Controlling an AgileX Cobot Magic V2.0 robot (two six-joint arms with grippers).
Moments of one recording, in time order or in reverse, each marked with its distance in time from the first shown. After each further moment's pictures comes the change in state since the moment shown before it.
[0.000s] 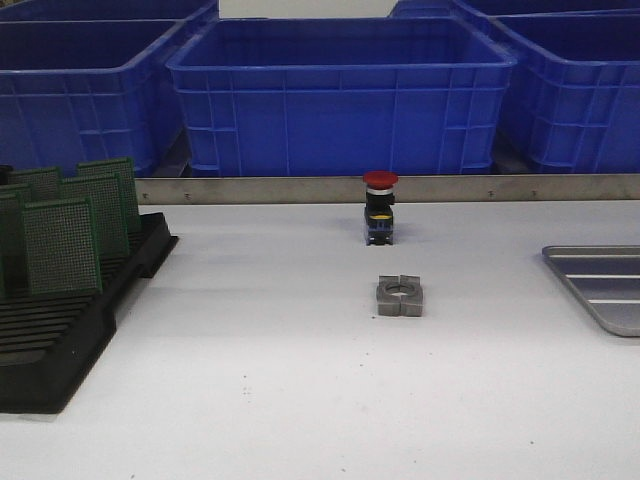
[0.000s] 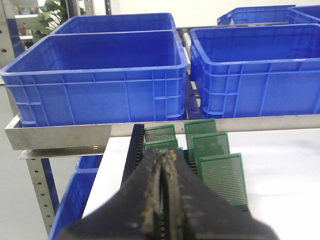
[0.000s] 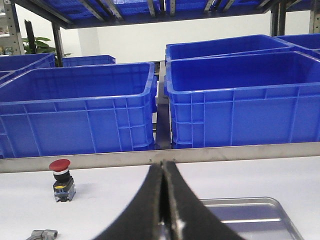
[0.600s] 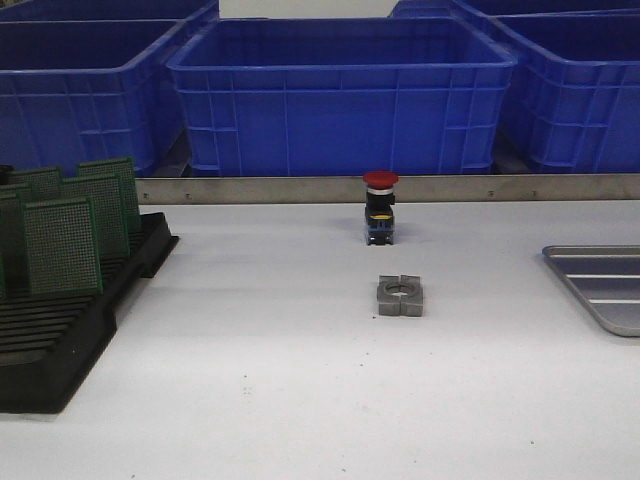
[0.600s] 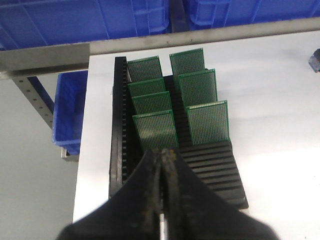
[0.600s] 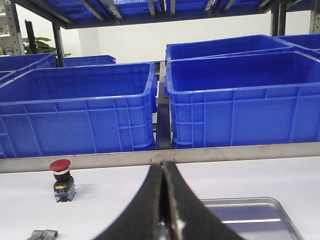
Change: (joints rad) left arm 0.000 0.645 -0.604 -0.006 0.503 0.047; right arm 0.000 0.000 0.000 0.000 -0.001 0.000
